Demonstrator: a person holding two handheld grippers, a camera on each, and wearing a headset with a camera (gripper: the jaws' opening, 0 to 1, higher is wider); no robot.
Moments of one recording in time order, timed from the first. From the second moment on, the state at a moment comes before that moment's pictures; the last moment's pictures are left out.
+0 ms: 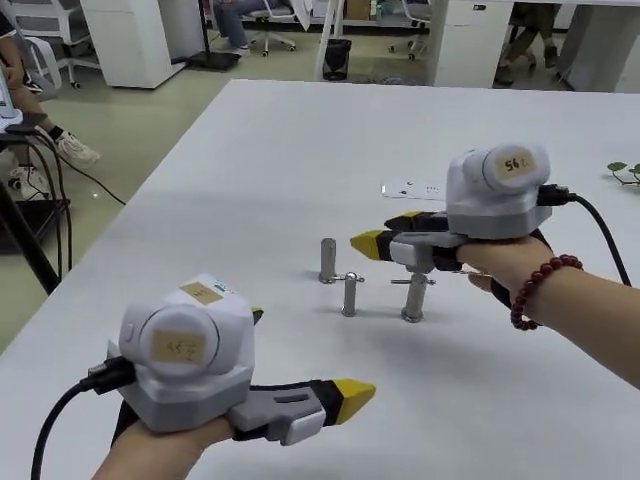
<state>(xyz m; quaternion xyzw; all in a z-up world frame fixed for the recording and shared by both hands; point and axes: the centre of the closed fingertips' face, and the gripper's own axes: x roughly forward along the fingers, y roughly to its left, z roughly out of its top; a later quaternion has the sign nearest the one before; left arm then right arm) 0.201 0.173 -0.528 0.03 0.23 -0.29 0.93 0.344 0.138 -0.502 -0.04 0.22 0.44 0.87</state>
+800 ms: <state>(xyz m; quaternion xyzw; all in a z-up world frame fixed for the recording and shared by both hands) 0.200 0.170 -0.534 0.03 0.23 -0.29 0.93 0.373 0.174 -0.547 -0.05 0.21 0.41 0.89</state>
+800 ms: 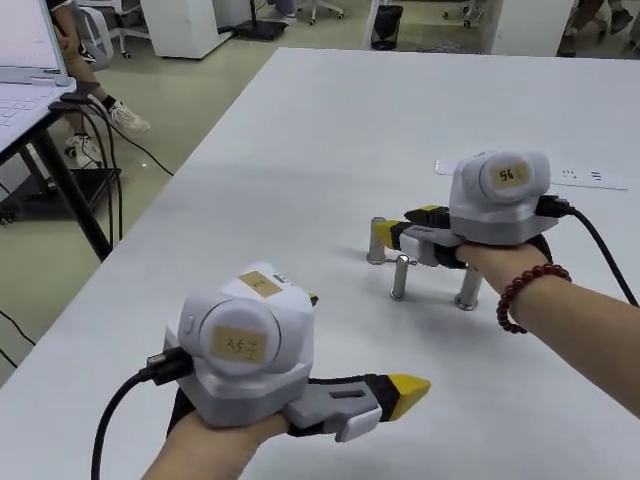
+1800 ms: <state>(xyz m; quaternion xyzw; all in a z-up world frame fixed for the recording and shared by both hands) 0.199 0.178 -0.543 0.03 0.24 -0.28 0.93 0.373 0.190 -0.549 -0.06 0.21 0.41 0.89</state>
